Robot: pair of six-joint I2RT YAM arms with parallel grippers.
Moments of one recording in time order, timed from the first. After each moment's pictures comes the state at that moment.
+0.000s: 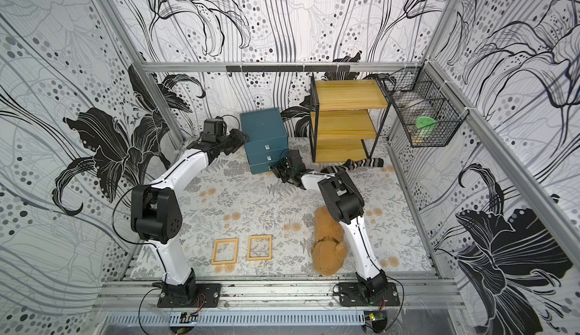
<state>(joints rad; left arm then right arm) -0.14 1.89 1.63 -0.30 0.25 -0.78 0.53 2.35 1.57 0.30 -0.33 1.43</state>
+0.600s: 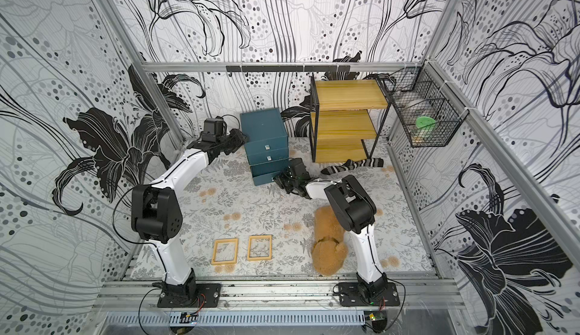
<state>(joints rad) -0.14 1.90 1.63 -0.30 0.25 -0.78 0.56 2.12 1.27 0.29 -0.31 1.41</state>
